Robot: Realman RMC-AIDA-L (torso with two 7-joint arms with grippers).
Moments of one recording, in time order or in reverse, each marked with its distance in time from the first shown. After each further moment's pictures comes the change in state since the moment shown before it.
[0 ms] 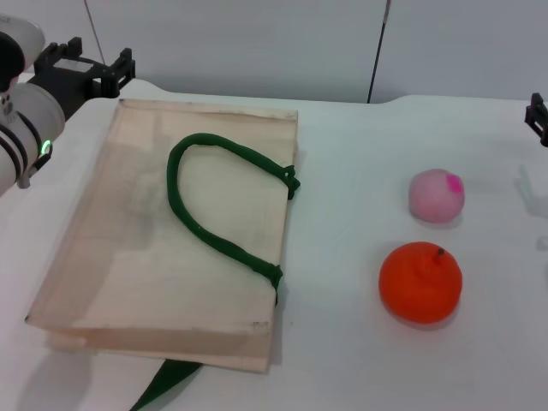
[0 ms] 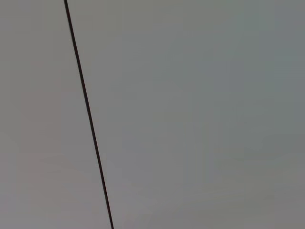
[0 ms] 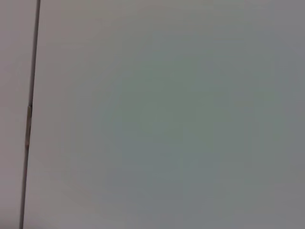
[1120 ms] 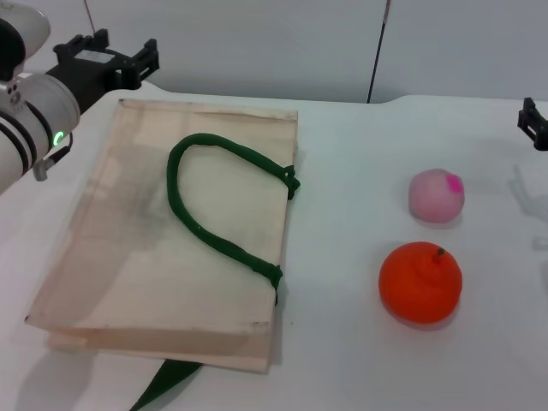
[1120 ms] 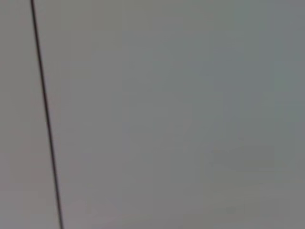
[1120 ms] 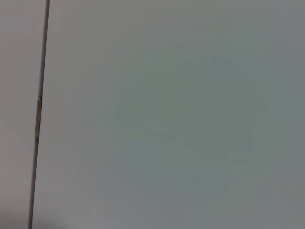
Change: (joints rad) left arm -0.013 0.009 -0.009 0.005 0.010 -0.103 -0.077; right arm 0.008 -0.001 0.001 0.009 0.000 -0.026 0.000
